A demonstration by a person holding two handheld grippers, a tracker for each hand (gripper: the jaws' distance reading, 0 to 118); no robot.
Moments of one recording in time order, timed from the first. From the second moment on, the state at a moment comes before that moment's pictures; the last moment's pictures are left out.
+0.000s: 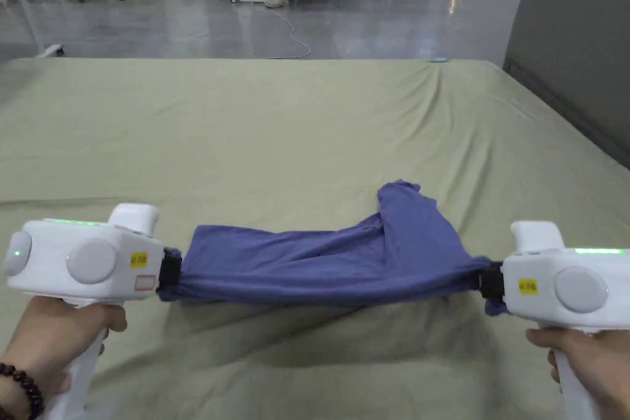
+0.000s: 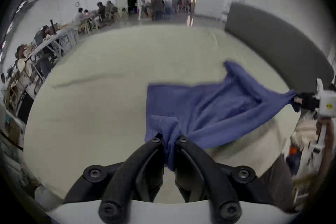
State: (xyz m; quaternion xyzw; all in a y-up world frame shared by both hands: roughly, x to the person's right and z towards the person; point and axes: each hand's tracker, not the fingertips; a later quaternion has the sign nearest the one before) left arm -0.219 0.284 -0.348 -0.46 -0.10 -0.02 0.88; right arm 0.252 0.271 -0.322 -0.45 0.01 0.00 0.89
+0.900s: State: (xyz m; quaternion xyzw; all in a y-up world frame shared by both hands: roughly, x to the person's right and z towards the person) left arm -0.216 0.293 -0.314 -0.40 -0.13 0.02 0.91; right arm 0.265 0.268 -0.264 -0.44 0.03 -0.05 0.89
